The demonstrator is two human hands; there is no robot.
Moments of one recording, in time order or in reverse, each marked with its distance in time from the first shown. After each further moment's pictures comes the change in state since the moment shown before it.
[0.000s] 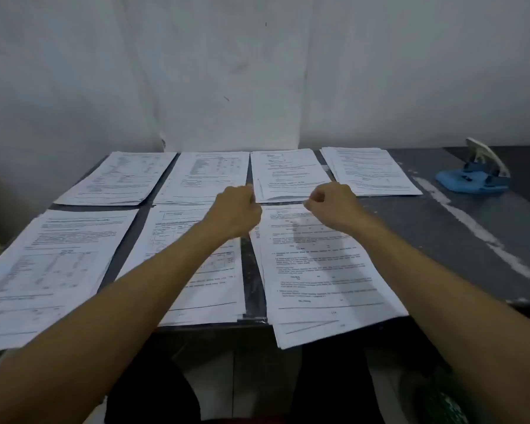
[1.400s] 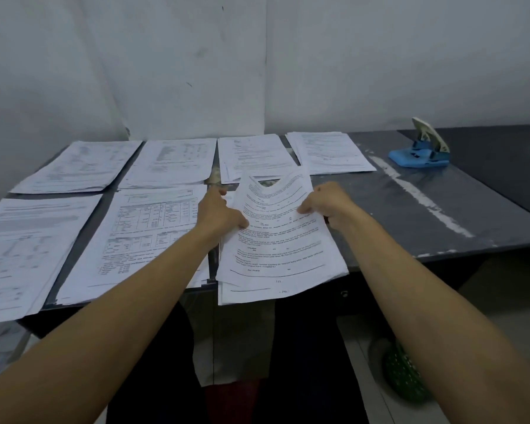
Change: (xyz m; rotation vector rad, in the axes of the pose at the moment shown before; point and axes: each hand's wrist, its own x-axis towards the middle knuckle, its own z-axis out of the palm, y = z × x) left_hand -0.041 0.028 0.052 -0.603 -0.025 -0.411; right_hand -0.060 0.041 -0.025 0.570 -0.039 0.457
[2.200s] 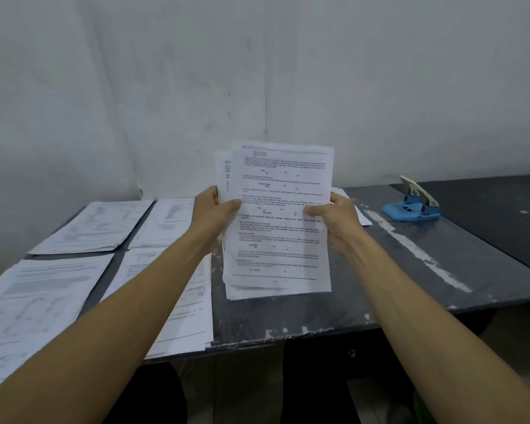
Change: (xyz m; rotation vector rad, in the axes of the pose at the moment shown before) left_hand 0.026 0.085 -0.047 -0.451 0.019 0.279; right_hand 0.001 -0.058 -0.030 0.467 0.069 -0.305
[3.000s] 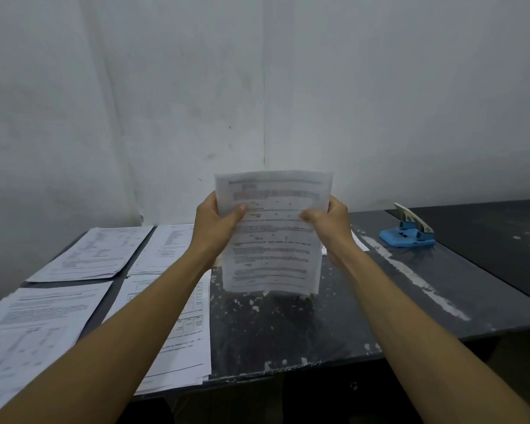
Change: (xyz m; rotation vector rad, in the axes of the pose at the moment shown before) left_hand 0.000 0.032 0.005 0.023 0.006 0.280; right_hand 0.003 -0.035 0.018 -0.129 0.071 -0.233
